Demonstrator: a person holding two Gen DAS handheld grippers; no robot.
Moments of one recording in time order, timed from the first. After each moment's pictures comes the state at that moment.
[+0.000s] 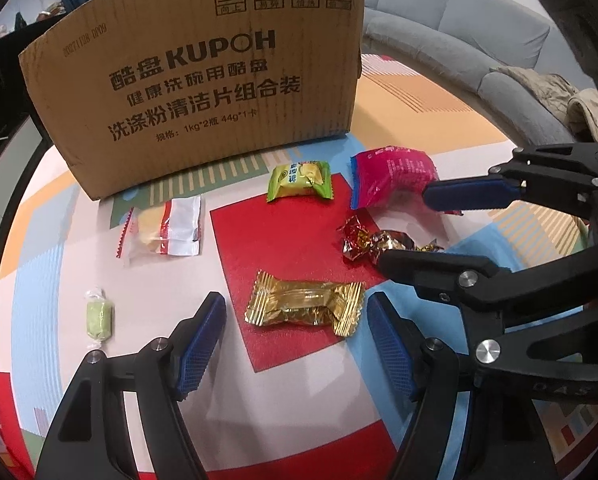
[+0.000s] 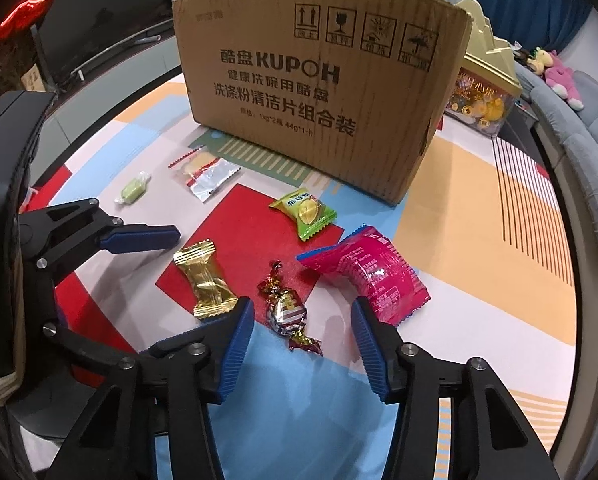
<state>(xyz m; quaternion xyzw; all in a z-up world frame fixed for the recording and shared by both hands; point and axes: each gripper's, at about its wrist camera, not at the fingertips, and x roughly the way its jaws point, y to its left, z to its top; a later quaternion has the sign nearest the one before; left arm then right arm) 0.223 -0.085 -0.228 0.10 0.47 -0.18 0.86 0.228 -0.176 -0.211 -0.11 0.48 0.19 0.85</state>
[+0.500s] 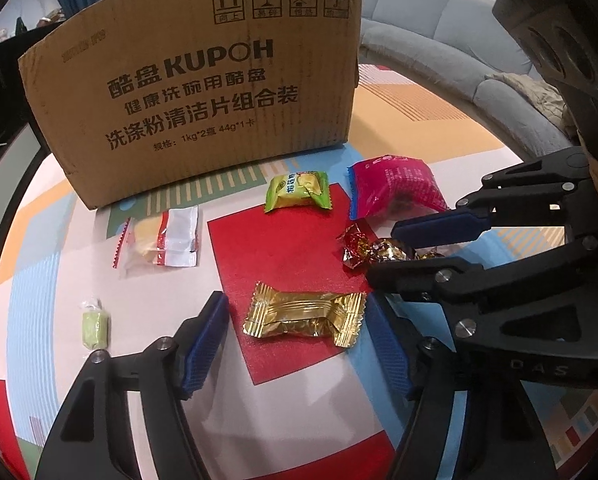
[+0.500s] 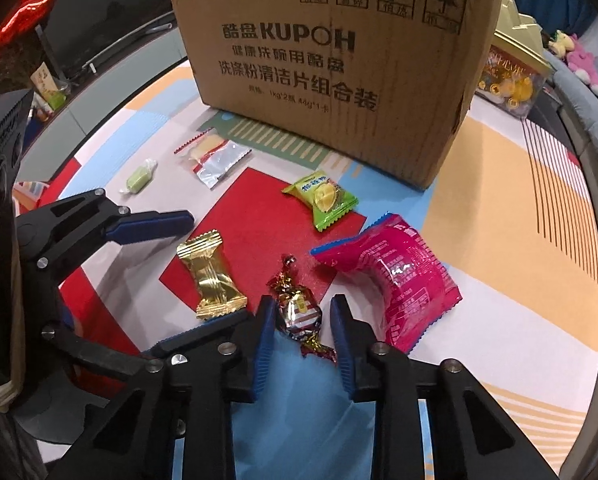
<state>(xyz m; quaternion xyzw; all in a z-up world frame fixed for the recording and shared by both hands) 0.223 -0.084 -0.232 0.10 0.45 -0.20 0.87 0.240 -0.173 -0.224 -0.10 0.51 0.23 0.83</state>
